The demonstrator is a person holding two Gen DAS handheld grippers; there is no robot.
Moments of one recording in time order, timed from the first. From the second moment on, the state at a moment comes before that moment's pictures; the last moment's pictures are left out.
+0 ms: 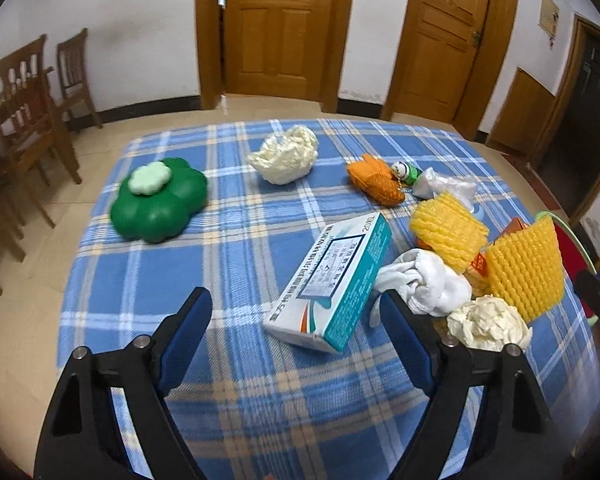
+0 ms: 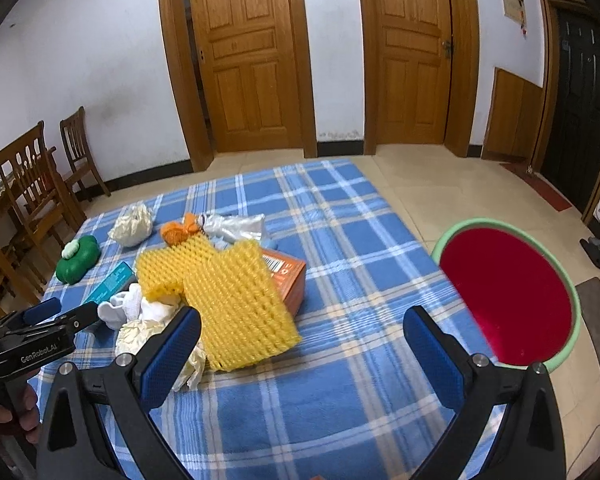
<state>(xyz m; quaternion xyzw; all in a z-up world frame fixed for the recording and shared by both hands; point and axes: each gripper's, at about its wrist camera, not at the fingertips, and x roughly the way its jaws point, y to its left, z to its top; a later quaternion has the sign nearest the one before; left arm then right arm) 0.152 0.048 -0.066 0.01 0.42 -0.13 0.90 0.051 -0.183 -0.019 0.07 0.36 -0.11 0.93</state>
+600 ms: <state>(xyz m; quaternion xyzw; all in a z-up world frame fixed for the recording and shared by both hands) 0.174 0.066 -0.087 -0.07 0.45 -0.21 0.87 0.076 -0.175 -0.048 0.09 0.40 -0.07 0.91</state>
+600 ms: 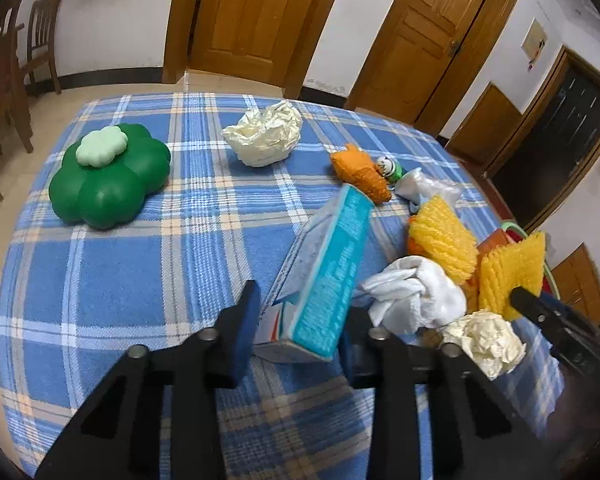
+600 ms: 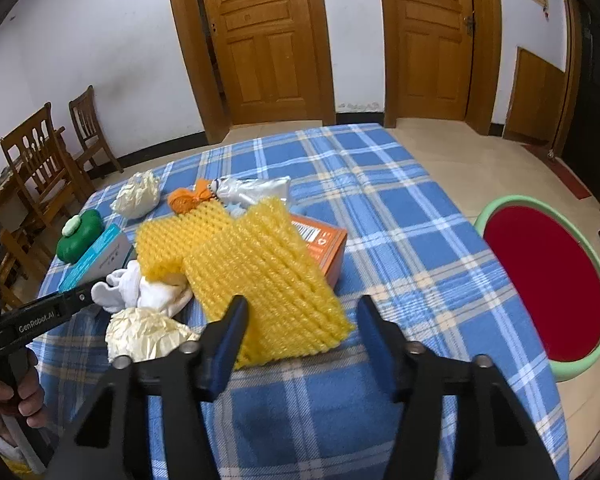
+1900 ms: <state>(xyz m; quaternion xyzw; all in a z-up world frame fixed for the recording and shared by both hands) 0.080 0.000 0.016 -0.10 0.37 -0.28 0.88 -0.010 -0.239 0.031 0.11 0.29 -0.07 0.95</state>
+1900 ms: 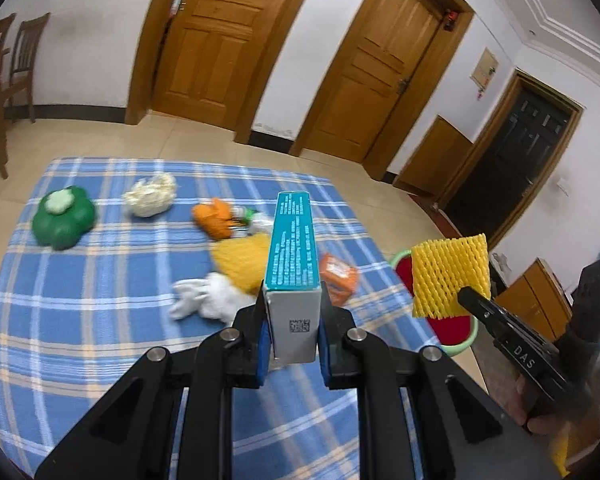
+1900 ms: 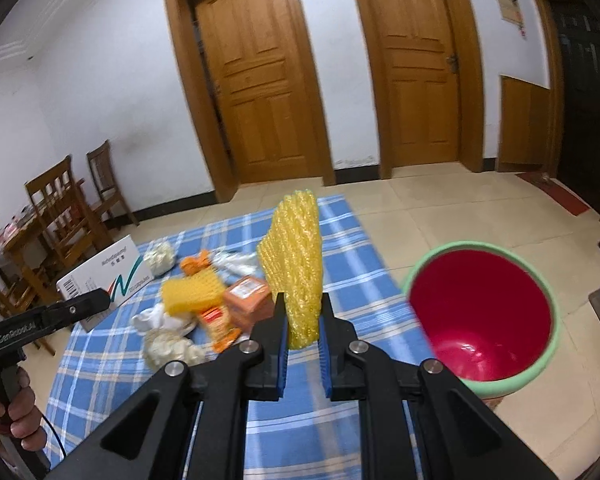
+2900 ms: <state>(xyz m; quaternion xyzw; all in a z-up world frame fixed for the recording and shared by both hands) 0.085 -0.208 0.002 -0.01 0.42 -0.39 0.82 -0.053 -0.399 -0.018 0.21 0.31 -0.20 0.91</state>
